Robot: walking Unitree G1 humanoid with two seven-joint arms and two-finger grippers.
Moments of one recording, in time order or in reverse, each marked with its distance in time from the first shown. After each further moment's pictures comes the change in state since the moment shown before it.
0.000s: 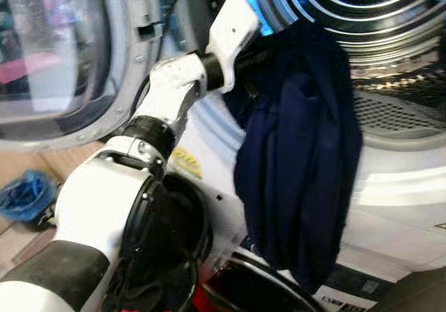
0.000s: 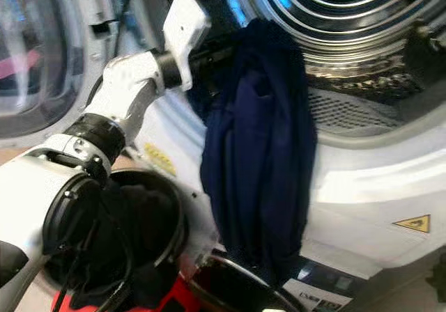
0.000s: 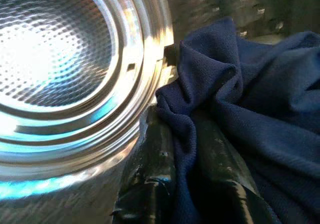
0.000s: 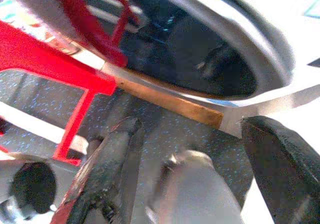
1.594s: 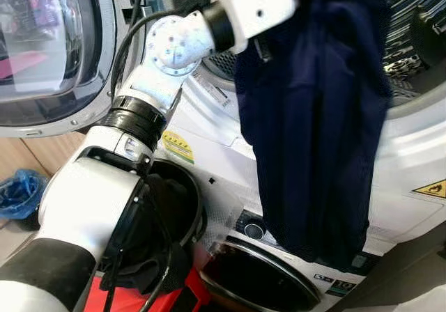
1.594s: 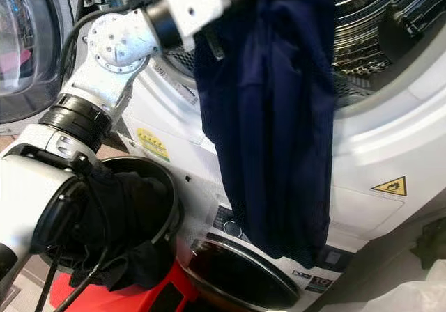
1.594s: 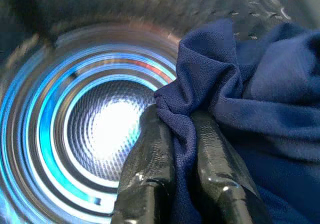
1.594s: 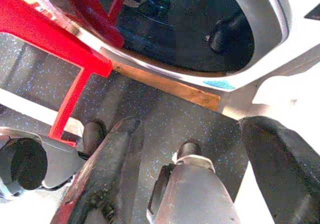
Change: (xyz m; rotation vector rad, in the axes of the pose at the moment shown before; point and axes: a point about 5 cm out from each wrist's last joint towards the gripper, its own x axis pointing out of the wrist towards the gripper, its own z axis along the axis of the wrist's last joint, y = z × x) left arm 0.005 0.010 0.056 0.461 -0.162 0.169; right arm 0.001 -0.002 0.002 -0.018 -0.003 0.010
